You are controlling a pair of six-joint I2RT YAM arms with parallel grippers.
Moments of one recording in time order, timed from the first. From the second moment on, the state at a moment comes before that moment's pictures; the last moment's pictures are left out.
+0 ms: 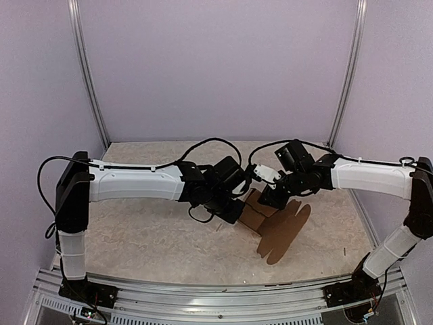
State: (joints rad) left arm -1.08 2.03 1.64 -0.58 -0.12 -0.34; right arm 0.70 1.53 1.08 -0.46 -0.09 -0.34
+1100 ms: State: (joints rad) left arm -0.89 1.87 1.18 0.00 0.13 -0.50; right arm 0.68 1.46 0.82 -0.21 -0.24 -0.51
